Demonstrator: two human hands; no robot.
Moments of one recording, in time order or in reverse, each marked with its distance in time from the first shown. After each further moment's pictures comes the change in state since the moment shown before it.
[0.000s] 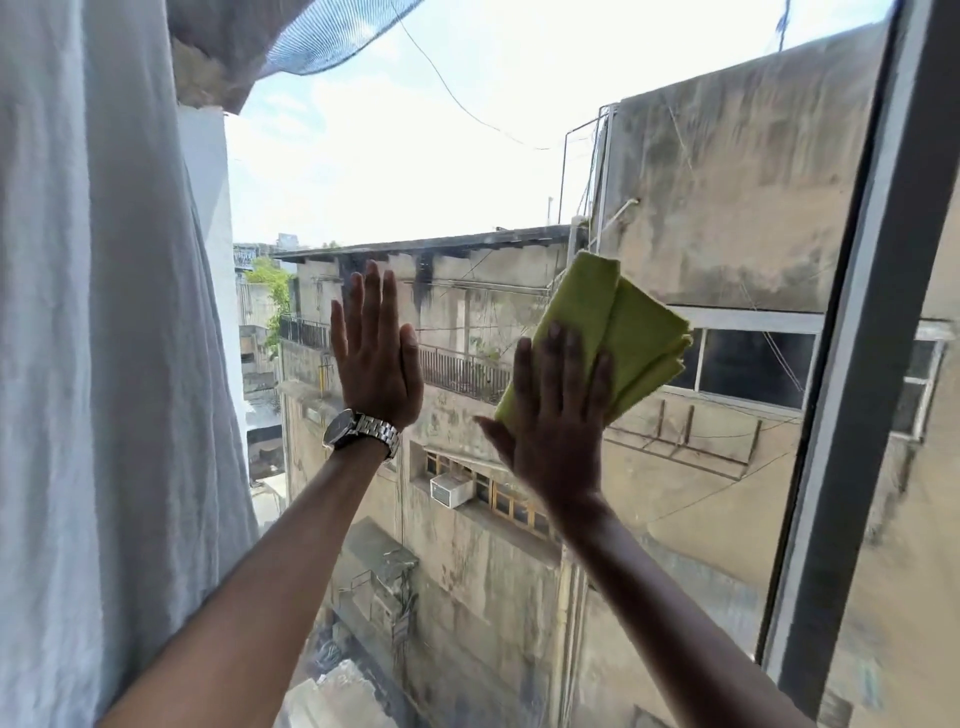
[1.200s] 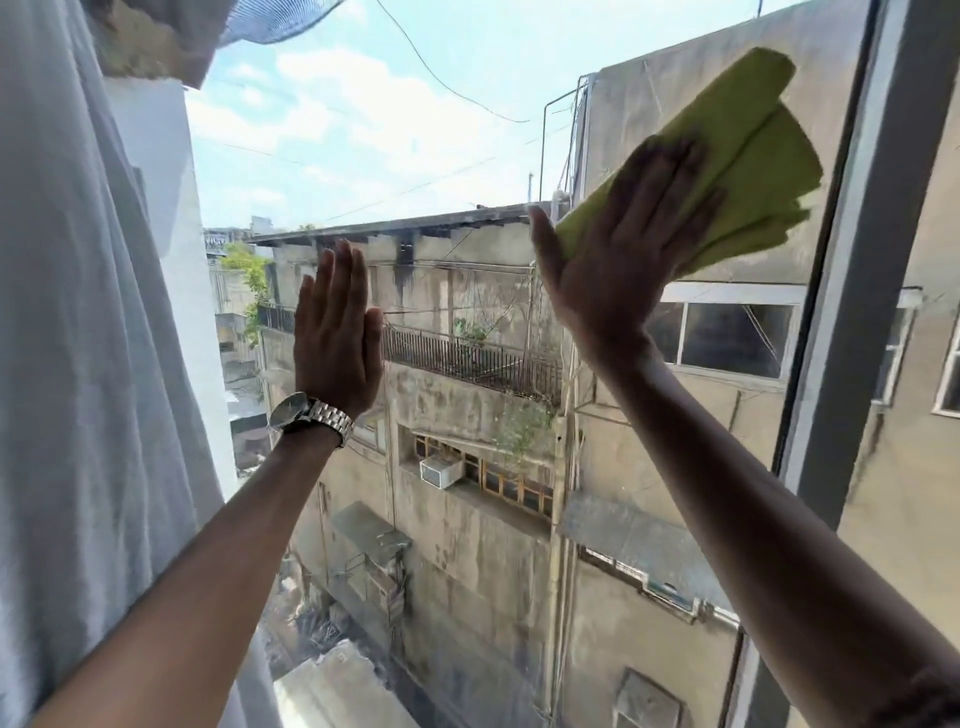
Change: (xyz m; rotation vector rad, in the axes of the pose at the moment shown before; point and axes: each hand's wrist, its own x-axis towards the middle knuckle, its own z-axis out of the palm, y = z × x) left_hand 0.002 -0.019 -0.011 -0.008 -0.100 0.146; right_hand 0.125 0.068 -0.027 -0.050 0.180 0.471
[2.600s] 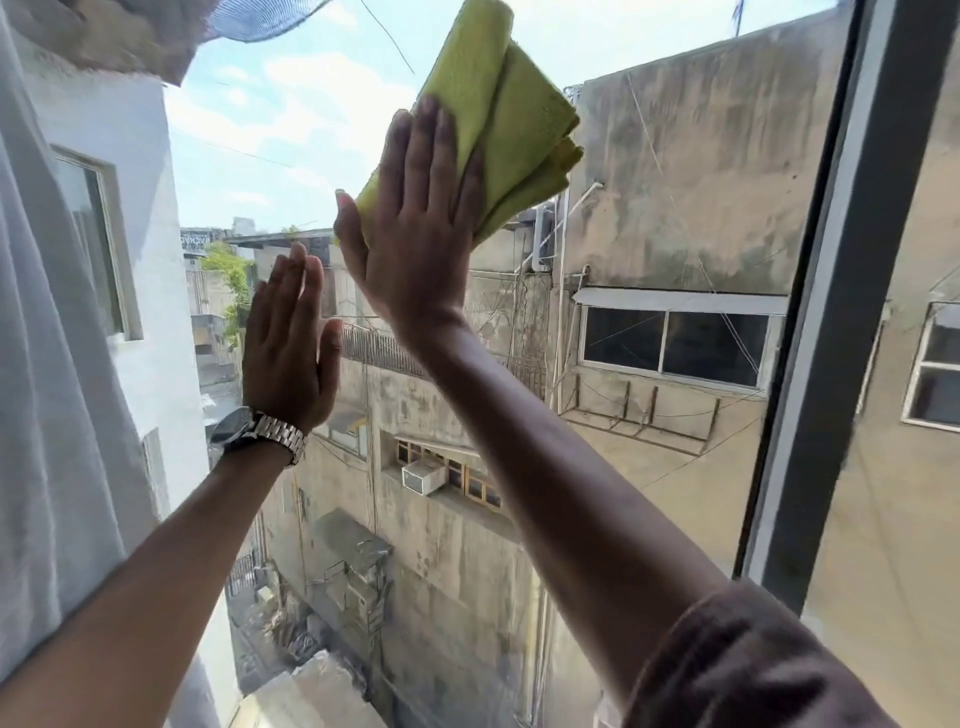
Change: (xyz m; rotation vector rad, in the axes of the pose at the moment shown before) left_hand -0.006 -0.012 -0.001 0.006 0.014 0.081; right_hand -0.017 -0.129 0.002 0.213 -0.093 -0.265
